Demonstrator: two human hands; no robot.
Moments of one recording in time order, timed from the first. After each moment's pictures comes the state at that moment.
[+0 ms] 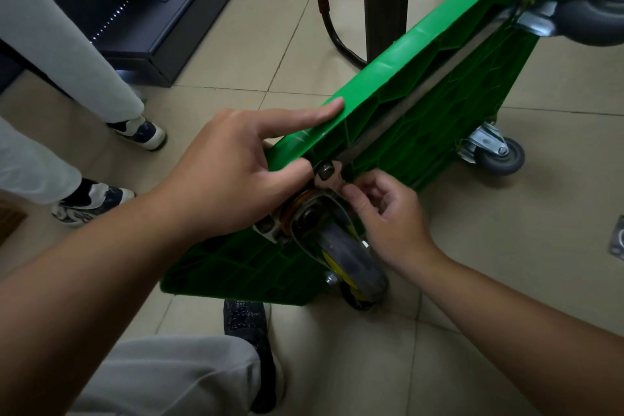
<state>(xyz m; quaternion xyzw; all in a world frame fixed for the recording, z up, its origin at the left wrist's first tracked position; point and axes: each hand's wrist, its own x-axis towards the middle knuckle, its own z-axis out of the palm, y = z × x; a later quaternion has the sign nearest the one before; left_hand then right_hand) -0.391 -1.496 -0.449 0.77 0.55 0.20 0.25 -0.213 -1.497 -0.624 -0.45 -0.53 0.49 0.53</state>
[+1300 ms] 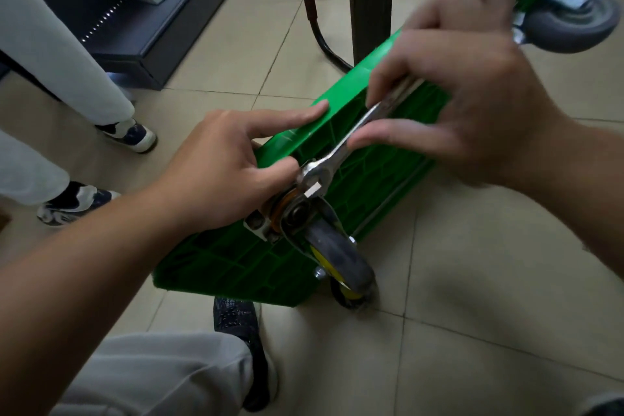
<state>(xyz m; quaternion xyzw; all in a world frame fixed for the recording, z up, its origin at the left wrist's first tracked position) -0.390 -1.497 -0.449 0.77 0.55 0.21 0.26 -0.128 -1.455 -0.456 -0.31 -0.88 -0.03 0.37</state>
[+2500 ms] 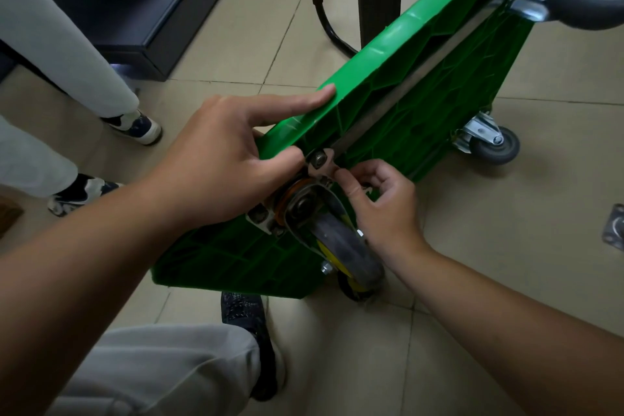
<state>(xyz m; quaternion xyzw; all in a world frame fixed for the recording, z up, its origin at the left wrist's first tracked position) -0.387 -1.499 -0.448 0.77 0.55 0.21 0.27 -0.218 -1.502 -0.622 -0.50 -0.46 0.48 0.56</state>
